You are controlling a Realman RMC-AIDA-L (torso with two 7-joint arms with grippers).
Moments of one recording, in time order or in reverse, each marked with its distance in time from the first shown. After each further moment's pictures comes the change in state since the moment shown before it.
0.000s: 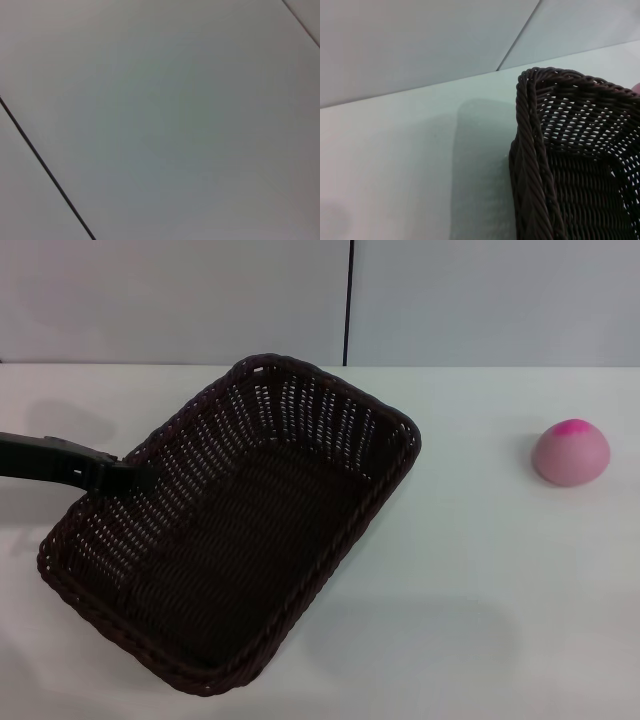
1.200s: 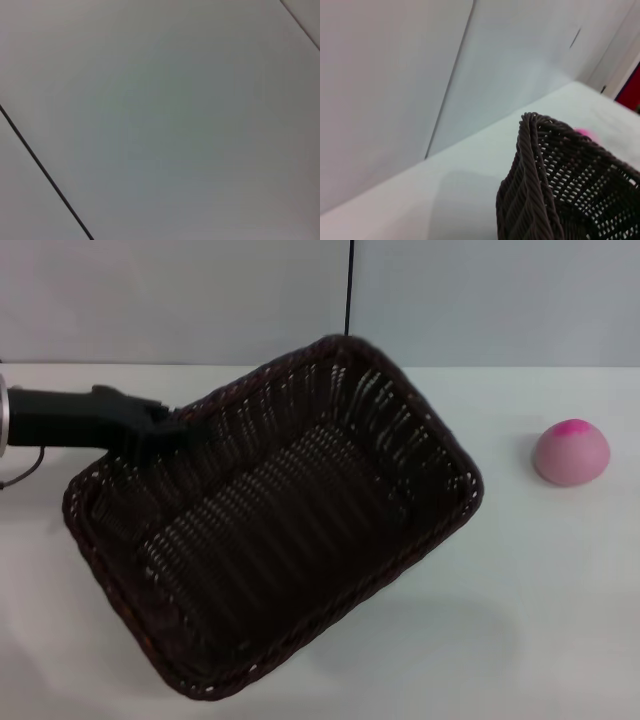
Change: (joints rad) left arm -0.005 -0.022 -0.002 -0.023 -0.215 0.008 0.257; right arm -0.004 0.002 0.002 0.008 0.000 0.020 0.002
